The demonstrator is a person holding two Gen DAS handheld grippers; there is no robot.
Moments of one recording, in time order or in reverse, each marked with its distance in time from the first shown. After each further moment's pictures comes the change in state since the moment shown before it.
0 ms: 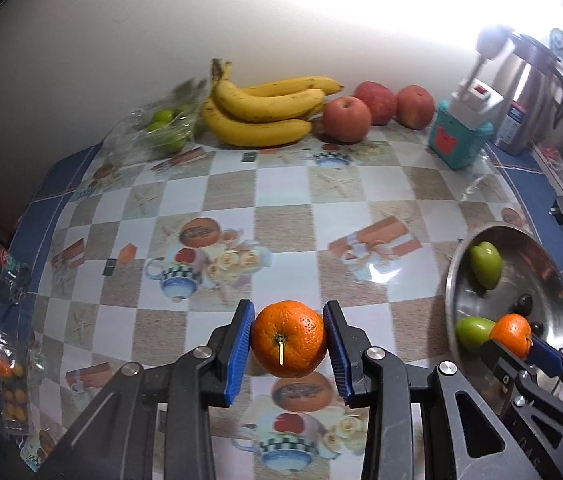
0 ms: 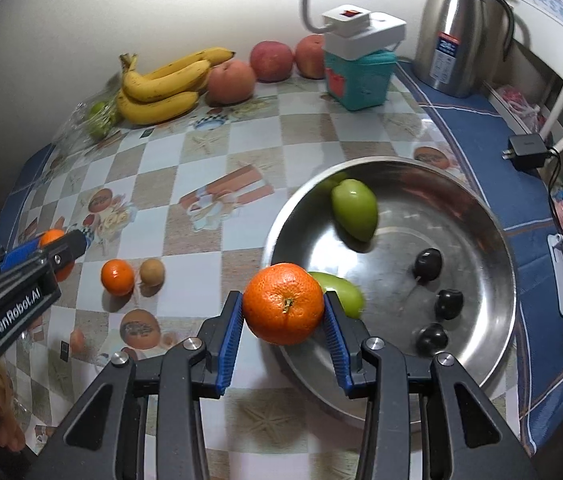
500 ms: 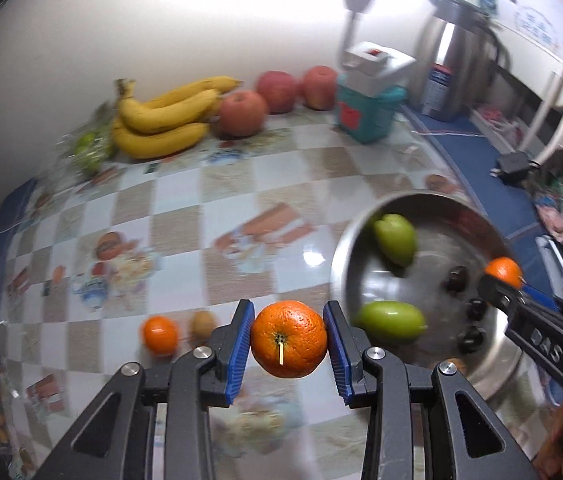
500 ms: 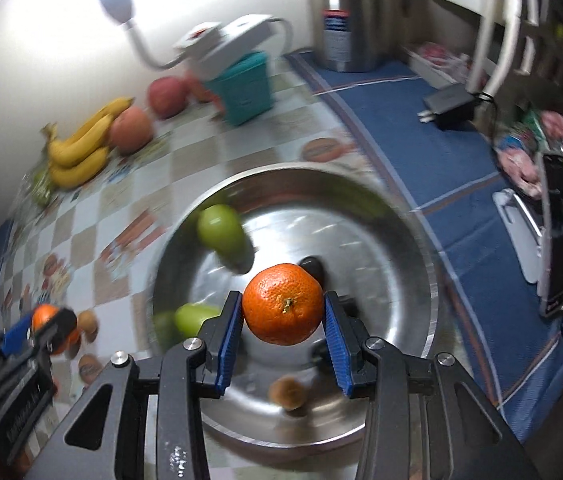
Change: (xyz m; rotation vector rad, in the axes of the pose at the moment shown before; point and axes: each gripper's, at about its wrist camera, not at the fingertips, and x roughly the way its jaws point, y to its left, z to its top) left arm 0.001 -0.090 -0.006 0.134 0.006 -0.152; right arm -0.008 -0.100 0.006 0.238 -0.035 -0.068
